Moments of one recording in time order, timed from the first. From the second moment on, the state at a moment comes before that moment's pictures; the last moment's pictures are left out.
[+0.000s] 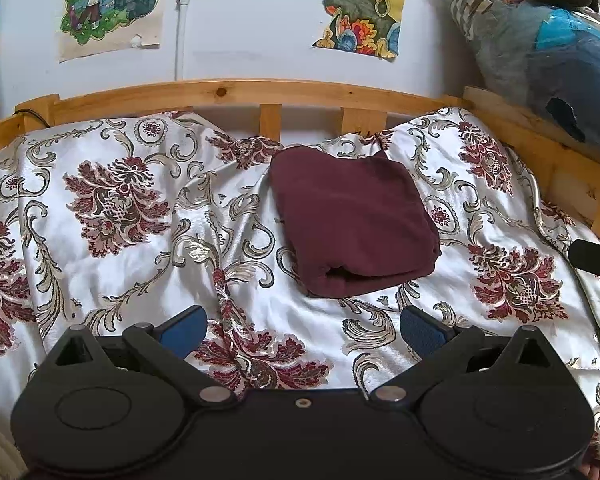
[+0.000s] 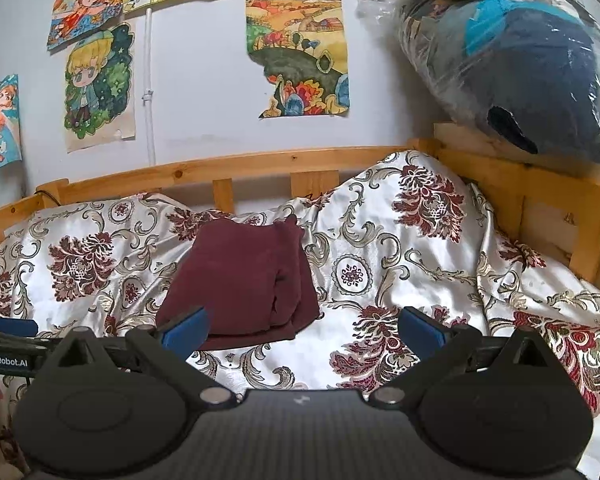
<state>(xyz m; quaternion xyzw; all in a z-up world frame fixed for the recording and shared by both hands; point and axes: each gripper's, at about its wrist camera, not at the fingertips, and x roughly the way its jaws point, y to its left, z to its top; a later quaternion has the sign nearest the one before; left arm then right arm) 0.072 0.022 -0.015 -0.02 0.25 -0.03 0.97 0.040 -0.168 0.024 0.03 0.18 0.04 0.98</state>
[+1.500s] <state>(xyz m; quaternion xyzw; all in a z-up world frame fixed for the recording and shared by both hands) 0.073 0.024 -0.020 -0.01 0.26 -0.03 0.96 0.041 -0.172 0.025 0.04 0.19 0.03 0.98</state>
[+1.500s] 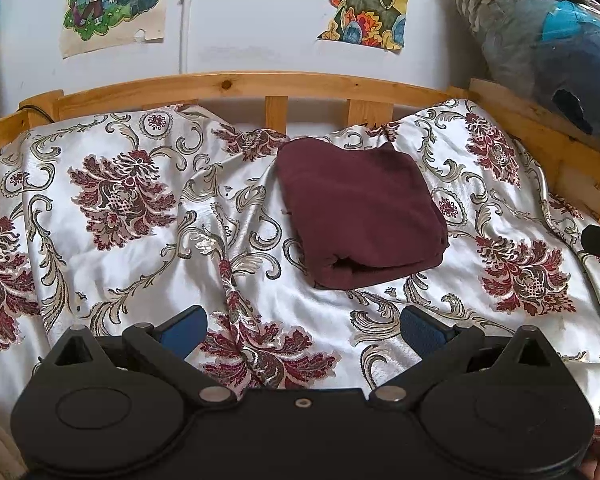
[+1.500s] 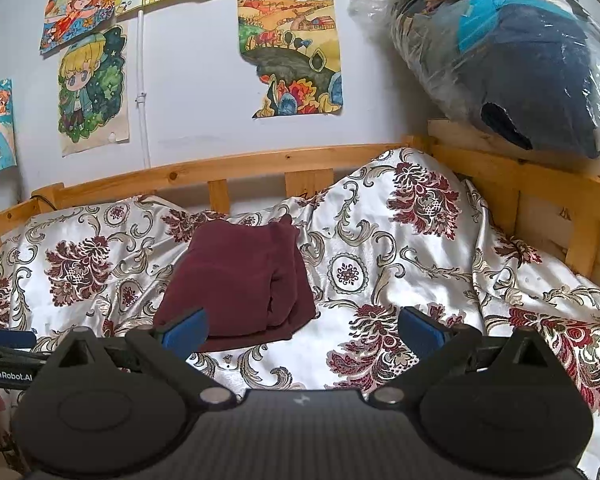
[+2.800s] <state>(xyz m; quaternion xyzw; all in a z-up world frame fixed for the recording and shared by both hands) 0.076 0.026 -0.021 -0.03 0.29 -0.01 0.96 0.040 -0.173 0.022 0.07 0.20 0.03 0.98</state>
